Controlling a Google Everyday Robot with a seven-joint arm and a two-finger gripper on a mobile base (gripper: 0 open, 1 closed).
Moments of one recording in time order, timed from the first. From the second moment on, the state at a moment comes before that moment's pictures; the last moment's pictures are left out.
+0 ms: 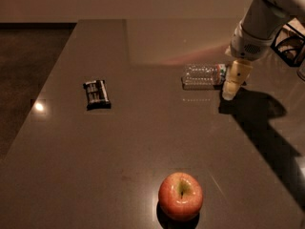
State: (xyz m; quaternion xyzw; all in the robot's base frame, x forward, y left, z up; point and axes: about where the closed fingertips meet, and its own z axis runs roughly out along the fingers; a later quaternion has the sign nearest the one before) arm 0.601 -0.235 0.874 -0.59 0.80 0.01 0.12
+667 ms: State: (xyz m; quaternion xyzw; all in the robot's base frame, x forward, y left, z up) arm 0.623 -0.222 0.861 -0.59 0.80 0.02 0.10
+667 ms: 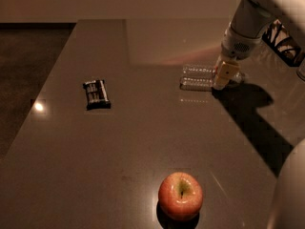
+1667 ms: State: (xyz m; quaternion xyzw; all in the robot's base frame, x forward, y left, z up) arm 0.528 -0.190 0.925 -0.63 0.77 0.01 0.13
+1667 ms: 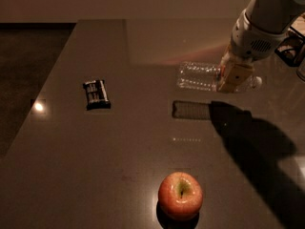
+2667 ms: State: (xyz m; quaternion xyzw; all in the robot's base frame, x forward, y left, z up) arm 0.389 -0.141 0.935 -0.65 0.75 0.05 0.11
